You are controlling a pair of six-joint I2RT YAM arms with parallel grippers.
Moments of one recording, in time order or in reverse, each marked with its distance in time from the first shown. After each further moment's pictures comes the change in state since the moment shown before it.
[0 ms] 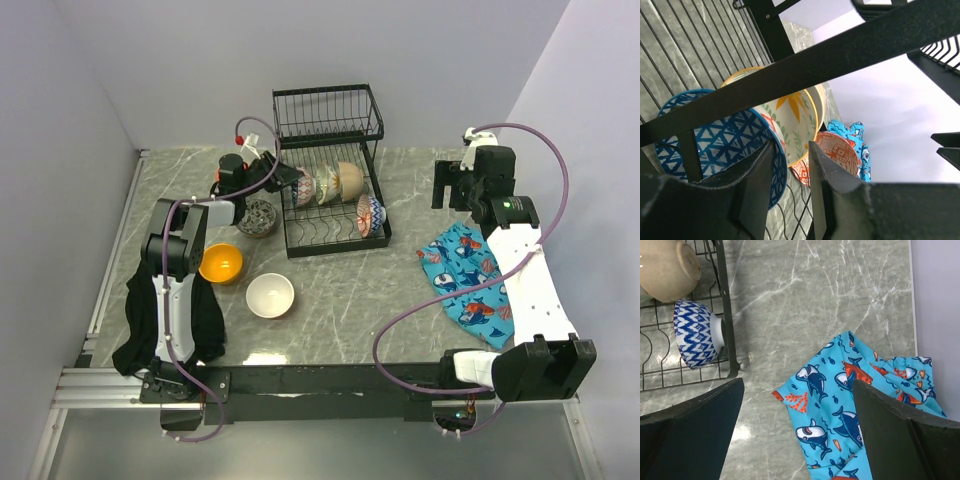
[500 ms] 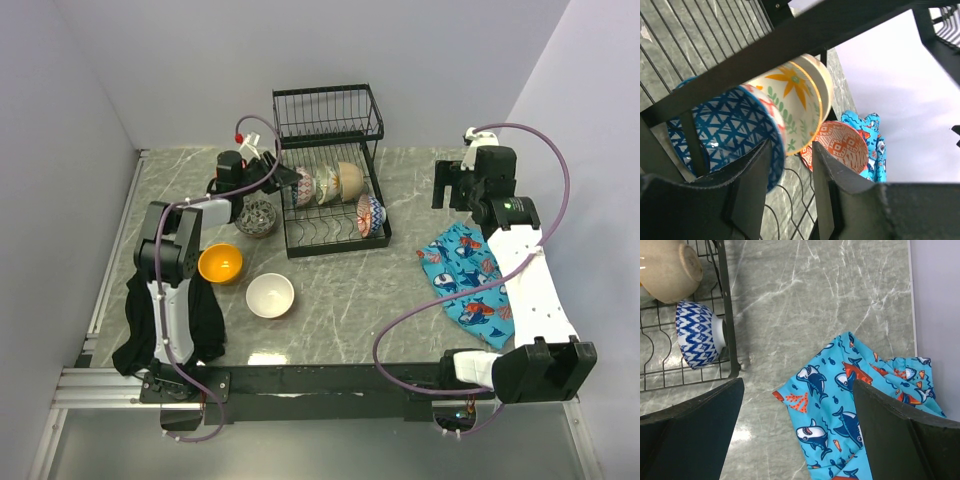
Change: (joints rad) left arm 0.000 -0.069 -0.020 -0.144 -0.011 0.120; right arm 0.001 -0.007 0.000 0.001 -0.001 0.000
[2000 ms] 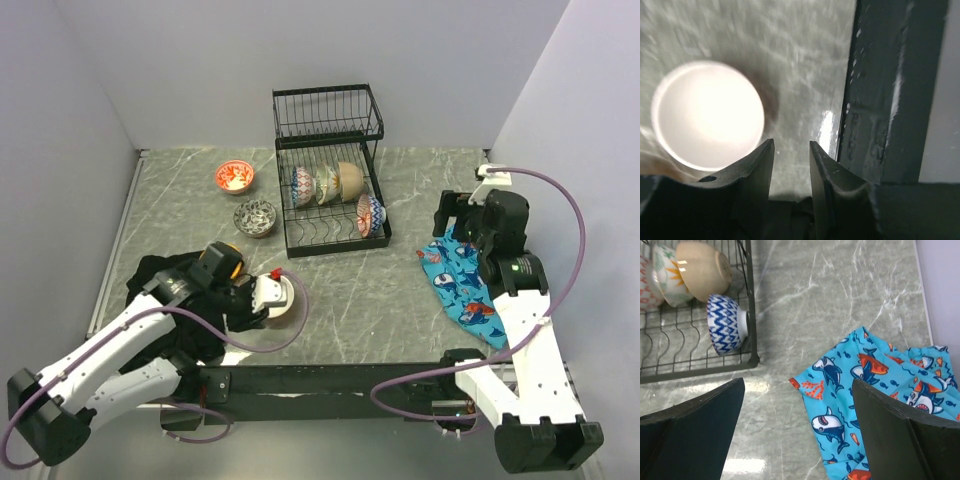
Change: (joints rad) left arm -0.439 -1.222 -0.541 -1.491 -0.122 1.454; right arm 0.006 -0.358 -0.304 0.115 -0.052 0.061
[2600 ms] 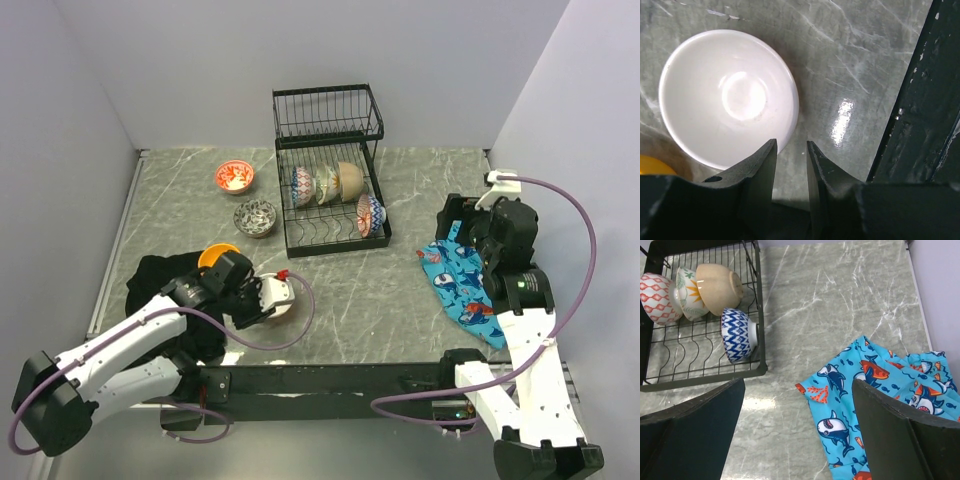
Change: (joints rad) left arm -0.045 0.048 -0.154 0.217 -0.224 -0.092; right arm 0.001 -0.098 -0.014 0.008 -0.004 0.030
